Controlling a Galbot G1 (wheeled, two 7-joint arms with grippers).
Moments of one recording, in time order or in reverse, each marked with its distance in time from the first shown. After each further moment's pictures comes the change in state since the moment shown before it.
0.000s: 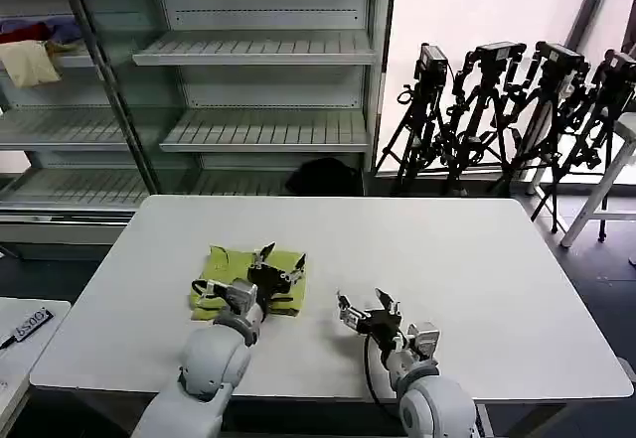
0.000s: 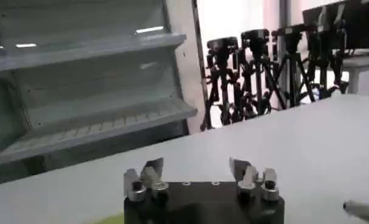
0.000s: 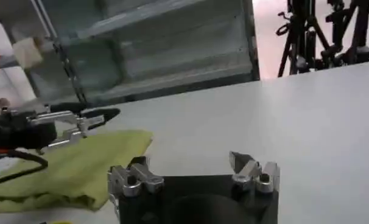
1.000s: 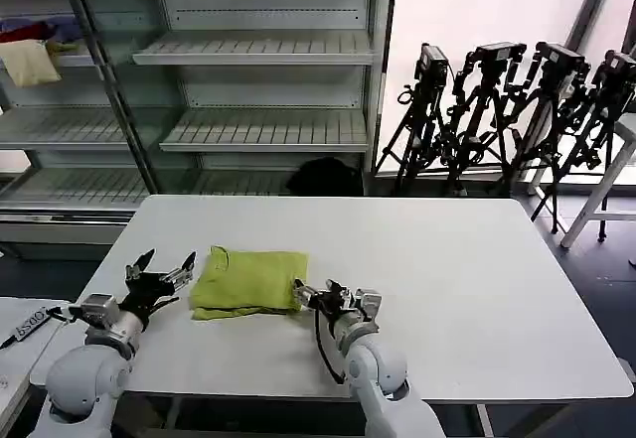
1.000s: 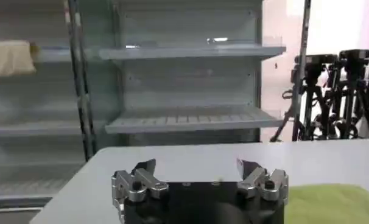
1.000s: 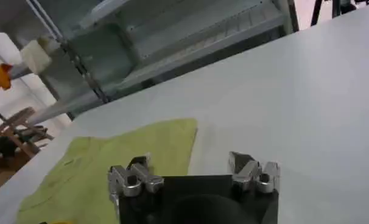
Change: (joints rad) left arm 0.194 0.121 -0.477 0.012 -0.246 -0.134 0.116; right arm 0.252 0.049 -0.170 -0.278 0.279 -0.017 0.232
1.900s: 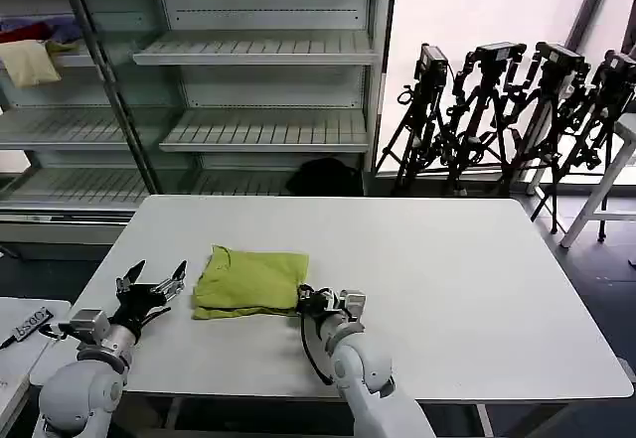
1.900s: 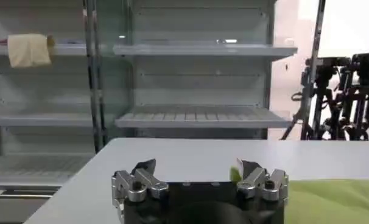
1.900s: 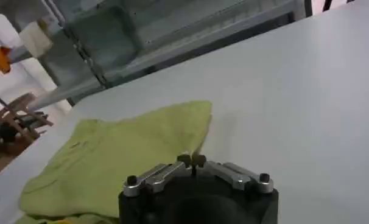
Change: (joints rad) left arm 0.053 -0.025 -0.041 0.003 -0.010 -0.042 0.003; right arm 0.019 0.000 -0.050 -0.033 0.005 -0.004 0.034
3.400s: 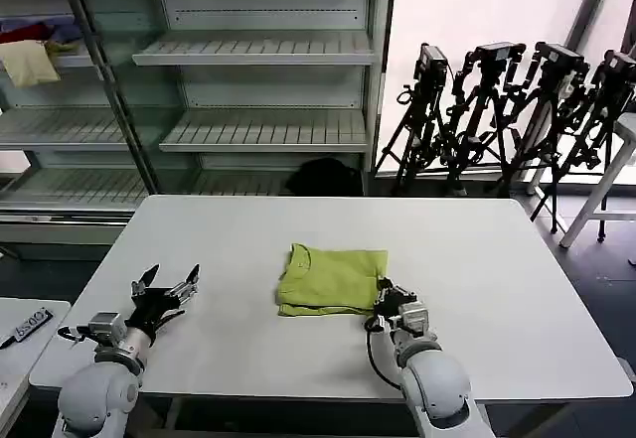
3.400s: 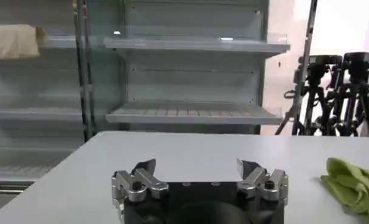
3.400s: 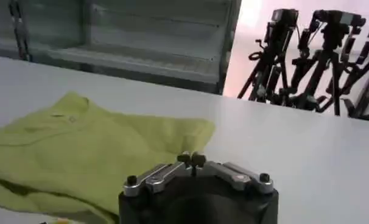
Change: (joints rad) left arm -0.013 -0.044 0.042 0.021 0.032 -0.015 0.003; right arm -0.150 -0.153 0.184 0.206 -0.542 0.005 -0.189
